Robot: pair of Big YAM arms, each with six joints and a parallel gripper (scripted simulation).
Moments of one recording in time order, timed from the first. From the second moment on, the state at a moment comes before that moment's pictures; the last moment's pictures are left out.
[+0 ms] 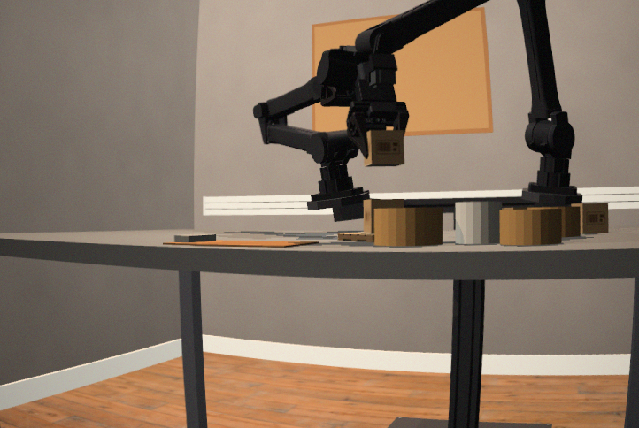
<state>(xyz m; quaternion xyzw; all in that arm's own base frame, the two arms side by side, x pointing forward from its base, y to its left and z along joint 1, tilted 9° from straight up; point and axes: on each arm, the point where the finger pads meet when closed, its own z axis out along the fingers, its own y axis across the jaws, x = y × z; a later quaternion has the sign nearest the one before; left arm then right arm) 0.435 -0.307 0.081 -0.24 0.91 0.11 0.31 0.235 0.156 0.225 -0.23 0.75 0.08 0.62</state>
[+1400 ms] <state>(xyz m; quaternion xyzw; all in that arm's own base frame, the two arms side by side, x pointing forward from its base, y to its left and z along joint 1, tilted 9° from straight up) 0.439 -0.307 0.038 -0.24 0.91 0.10 0.32 0.235 0.156 0.225 -0.23 0.75 0.08 0.62</state>
